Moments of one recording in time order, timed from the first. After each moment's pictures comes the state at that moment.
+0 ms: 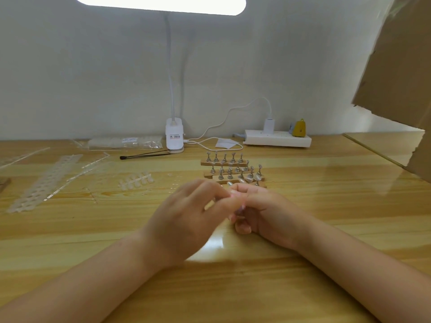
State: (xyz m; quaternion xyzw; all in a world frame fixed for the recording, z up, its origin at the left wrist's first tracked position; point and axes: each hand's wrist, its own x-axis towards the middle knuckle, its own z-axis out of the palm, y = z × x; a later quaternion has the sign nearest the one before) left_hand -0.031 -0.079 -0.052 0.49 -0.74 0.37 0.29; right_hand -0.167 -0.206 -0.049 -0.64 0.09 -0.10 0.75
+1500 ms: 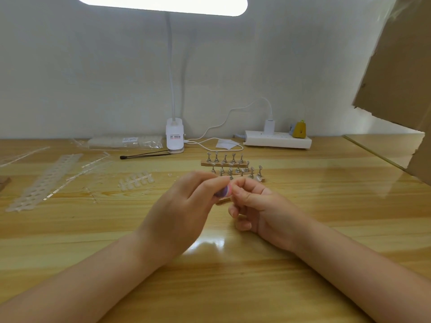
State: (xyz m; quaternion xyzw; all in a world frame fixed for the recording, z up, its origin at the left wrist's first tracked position) left_hand -0.027 -0.079 -0.051 0.54 -0.70 0.29 0.37; right_hand -0.167 -0.204 -0.050 -0.60 0.10 -0.15 0.78
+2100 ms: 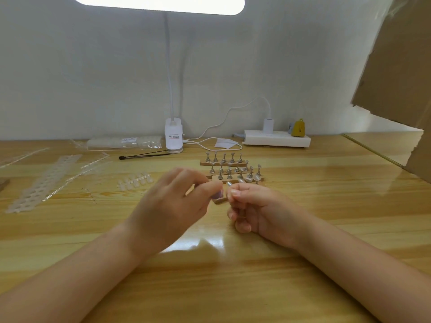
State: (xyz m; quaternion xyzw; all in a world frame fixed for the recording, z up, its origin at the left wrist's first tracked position) left_hand -0.013 -0.073 -0.043 0.50 -0.72 0.40 0.27; right_hand -0.167 -0.206 -0.045 -0.63 0.11 -0.11 0.76
